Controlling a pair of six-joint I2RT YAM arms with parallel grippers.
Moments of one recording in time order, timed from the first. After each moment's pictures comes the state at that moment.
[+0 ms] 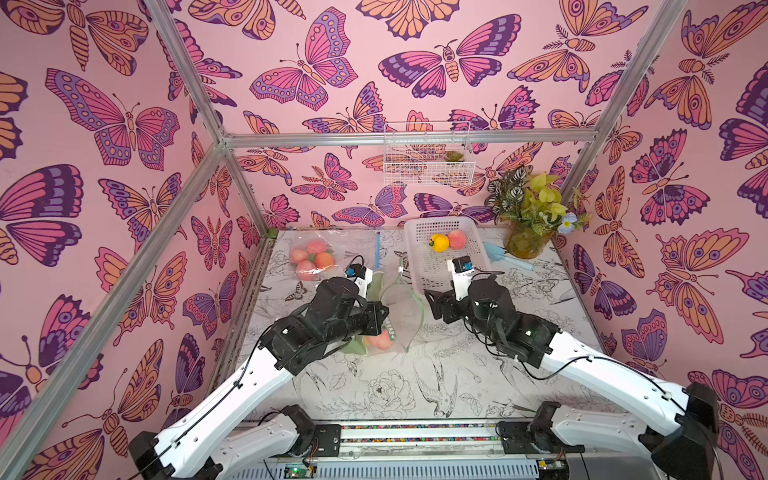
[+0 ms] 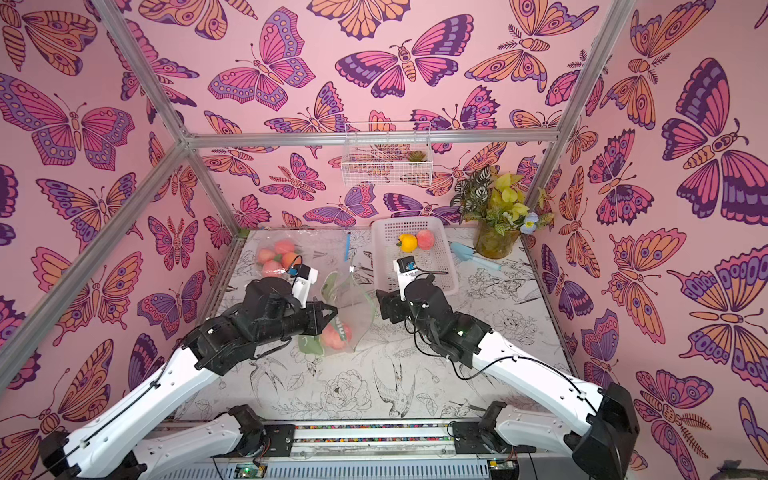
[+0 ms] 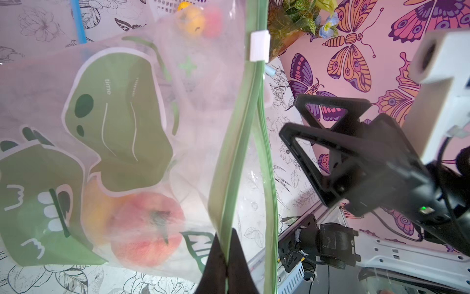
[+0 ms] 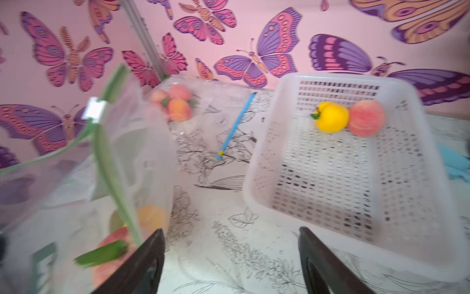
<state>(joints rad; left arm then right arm) -0.73 0.97 1.07 -0.69 0.10 -0.66 0.84 1.15 0.94 -0.25 0.35 0.34</state>
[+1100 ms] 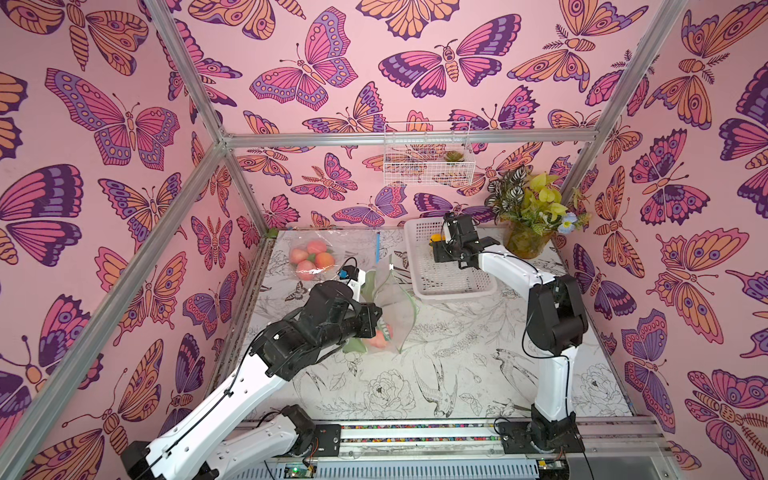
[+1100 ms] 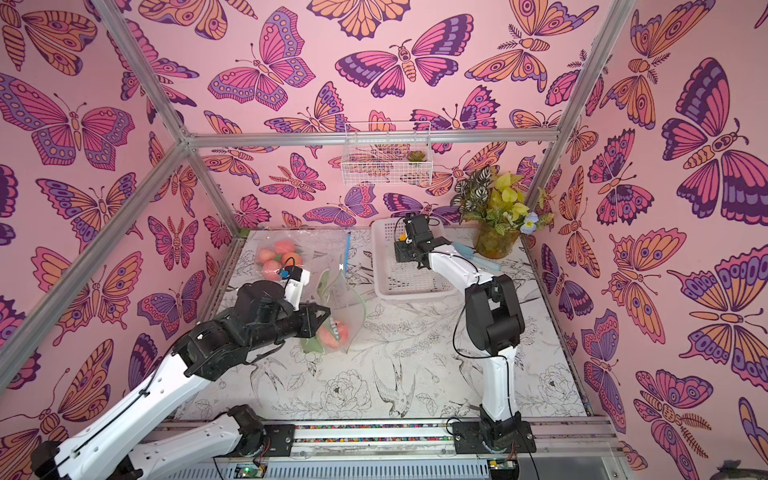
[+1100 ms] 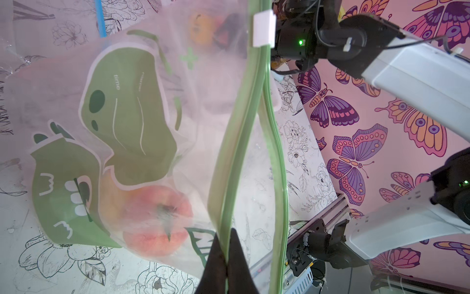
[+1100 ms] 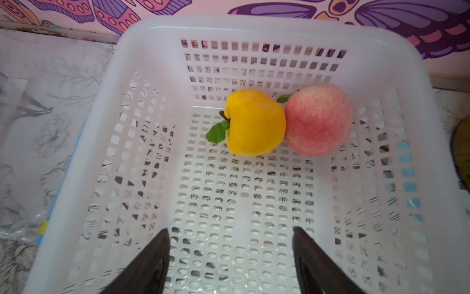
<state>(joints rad) -0.73 0.93 1.07 -0.74 0.05 -0.65 0.39 2.10 1.74 -0.43 0.11 0.17</state>
